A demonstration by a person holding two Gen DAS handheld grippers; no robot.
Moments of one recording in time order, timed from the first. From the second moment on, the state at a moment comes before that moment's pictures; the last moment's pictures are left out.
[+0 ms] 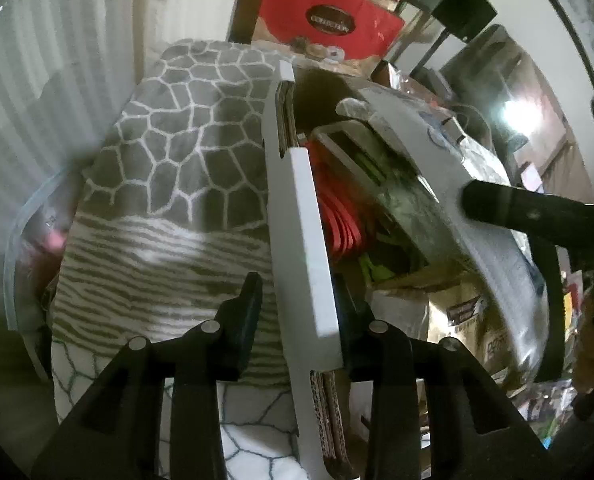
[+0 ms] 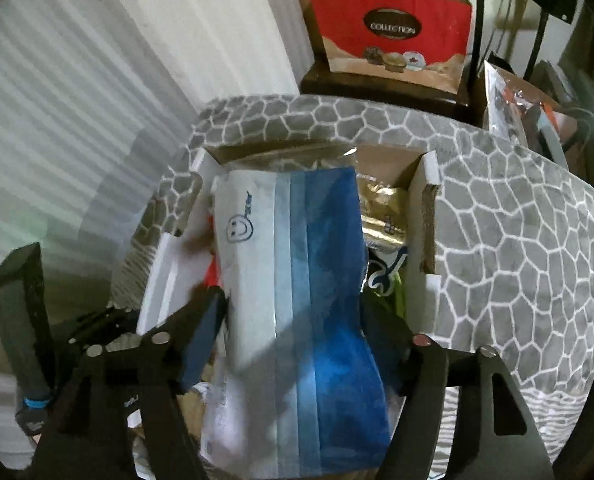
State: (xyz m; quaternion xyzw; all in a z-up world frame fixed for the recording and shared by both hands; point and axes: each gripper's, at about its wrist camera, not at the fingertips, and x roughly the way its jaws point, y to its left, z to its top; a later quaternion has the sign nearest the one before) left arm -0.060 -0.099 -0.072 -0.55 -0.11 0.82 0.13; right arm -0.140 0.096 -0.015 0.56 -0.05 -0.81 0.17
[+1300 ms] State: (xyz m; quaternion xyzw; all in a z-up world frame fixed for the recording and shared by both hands) left arm -0.075 -0.080 -0.073 -0.57 -0.15 0.80 0.14; right arm -0.124 0.165 -0.035 0.55 -0.08 -0.82 0.12
